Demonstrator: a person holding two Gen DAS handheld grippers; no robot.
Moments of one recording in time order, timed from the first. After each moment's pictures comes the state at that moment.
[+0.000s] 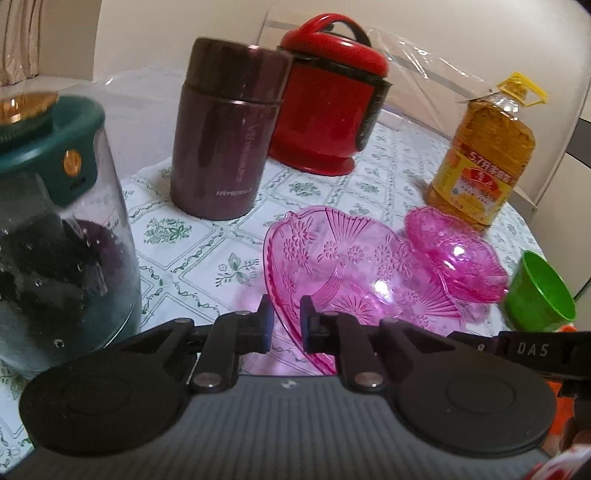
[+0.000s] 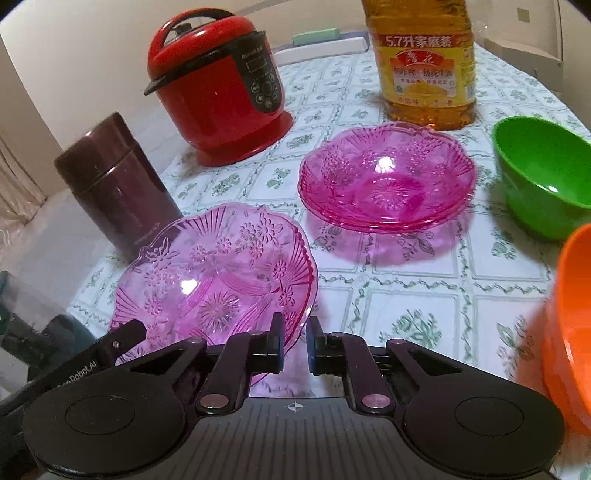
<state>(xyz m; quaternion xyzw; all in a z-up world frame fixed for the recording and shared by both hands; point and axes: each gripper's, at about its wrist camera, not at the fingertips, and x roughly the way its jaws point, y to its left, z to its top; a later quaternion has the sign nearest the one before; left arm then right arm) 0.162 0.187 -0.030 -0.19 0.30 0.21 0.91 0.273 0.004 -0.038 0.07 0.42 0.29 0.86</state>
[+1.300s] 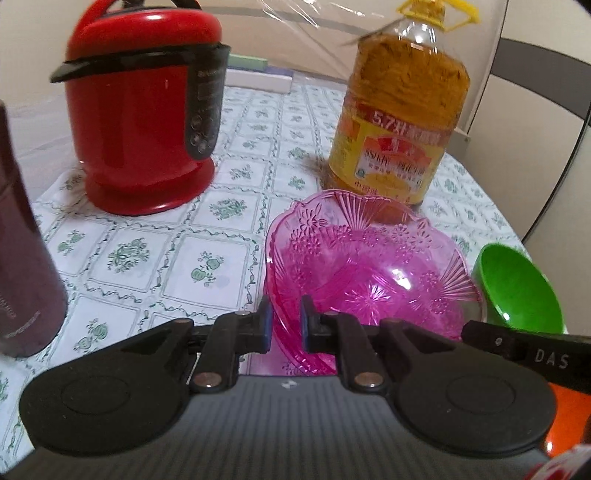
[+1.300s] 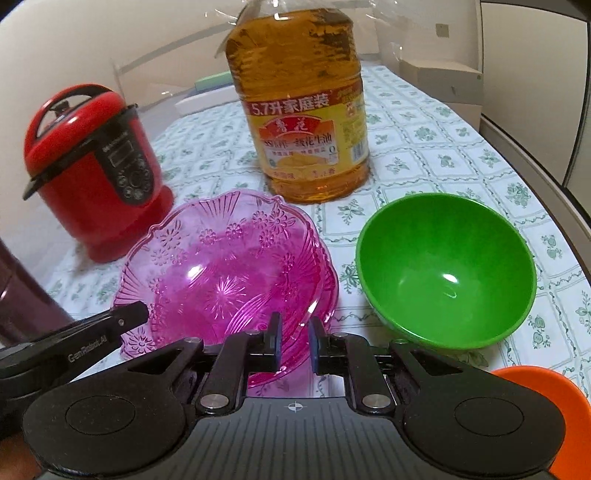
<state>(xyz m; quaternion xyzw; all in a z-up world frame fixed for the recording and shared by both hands) 0.362 0.147 -0.027 -0.10 0.35 0.06 0.93 0.383 -0.054 -0.014 0.08 0.39 0.16 0.90</state>
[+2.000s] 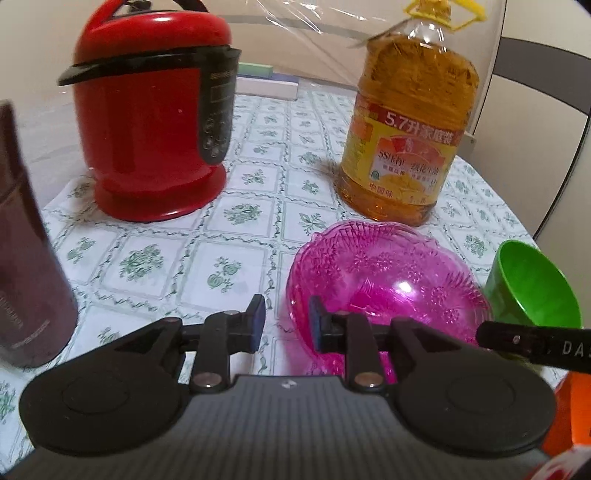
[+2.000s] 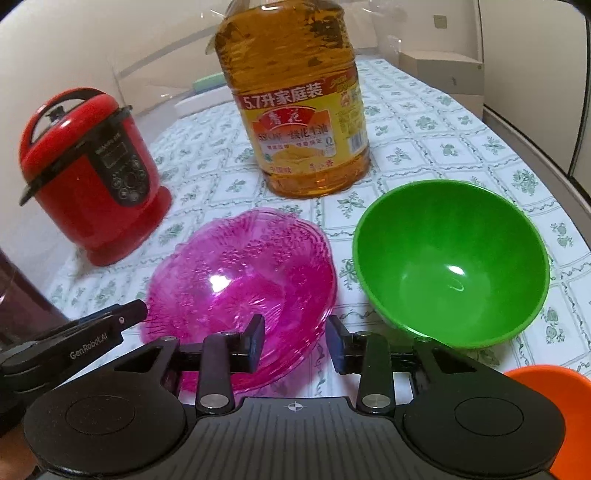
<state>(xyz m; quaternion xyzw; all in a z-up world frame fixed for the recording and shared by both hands) 0.353 0.158 -0.030 -0.09 0.33 0.07 0.94 0.387 -0.060 -0.024 0.10 0.39 0.17 0.90</state>
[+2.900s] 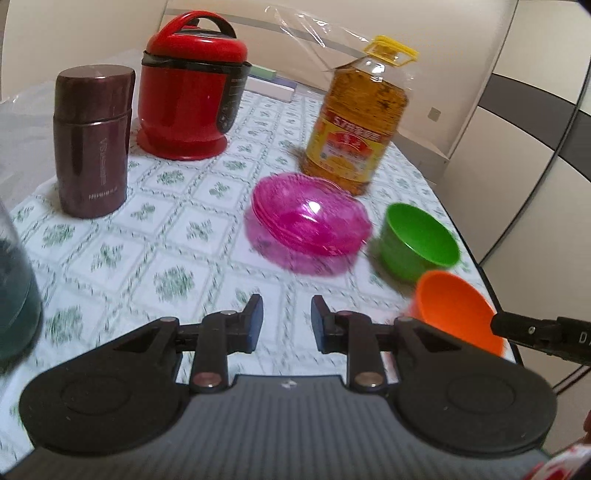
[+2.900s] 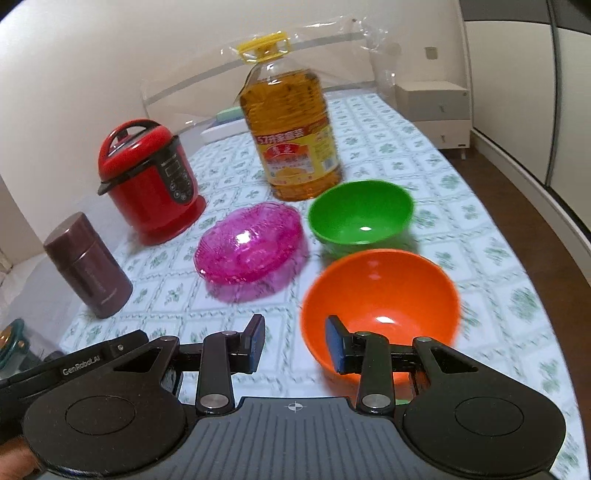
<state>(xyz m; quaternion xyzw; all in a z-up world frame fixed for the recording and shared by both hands) 0.155 0.088 0.021 -0.17 0.32 0.06 0.93 0.196 -0.159 0.037 0.11 0.35 0.18 0.91</state>
